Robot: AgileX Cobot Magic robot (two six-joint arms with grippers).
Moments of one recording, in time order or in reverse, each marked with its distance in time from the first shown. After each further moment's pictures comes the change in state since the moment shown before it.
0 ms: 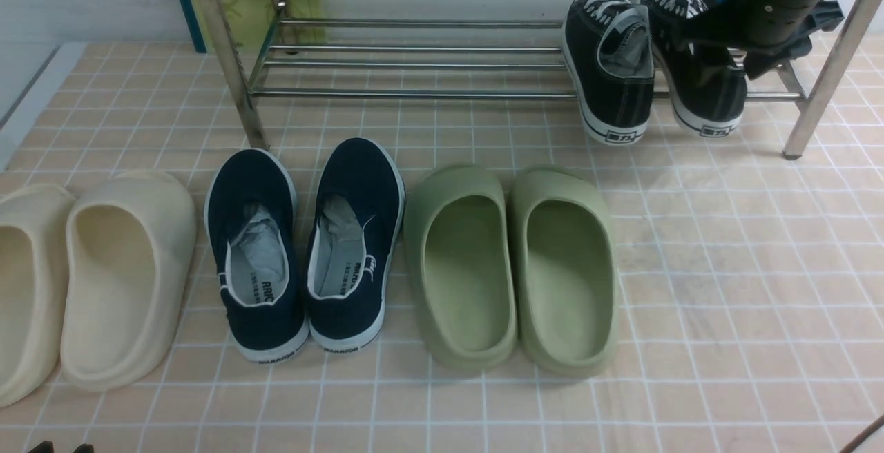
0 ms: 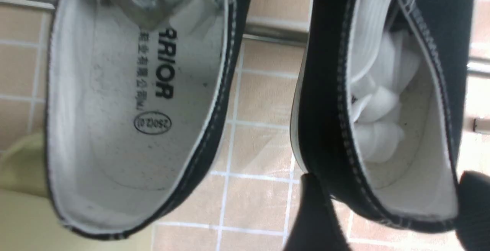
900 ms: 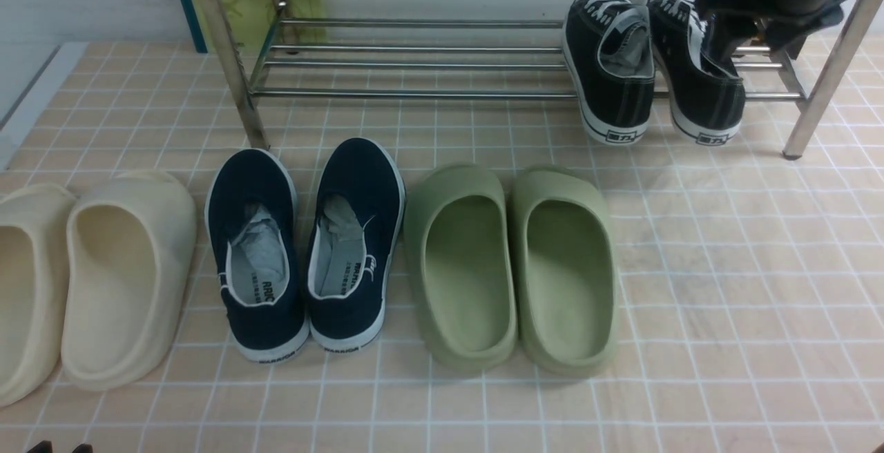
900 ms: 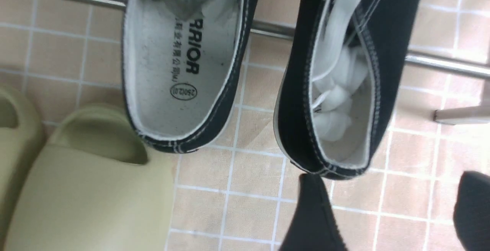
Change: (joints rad) right arm 0.001 -0.166 0.007 0.022 0.063 -0.034; left arm 0.000 0.000 0.000 0.008 0.000 0.000
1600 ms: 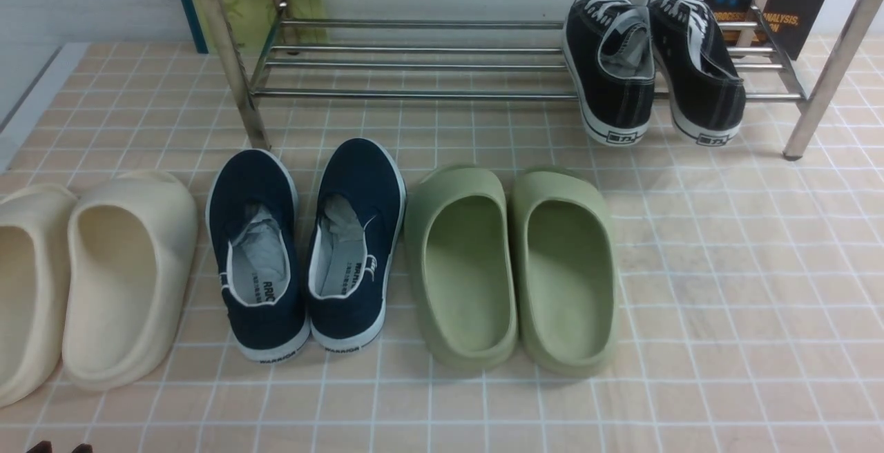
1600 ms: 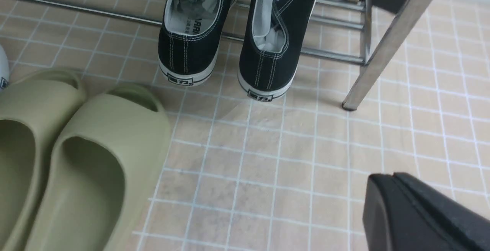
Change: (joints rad) right arm 0.001 -1.050 1.129 -0.073 -0.563 0.000; left arm 0.000 0.000 0.000 0.002 0.000 0.000
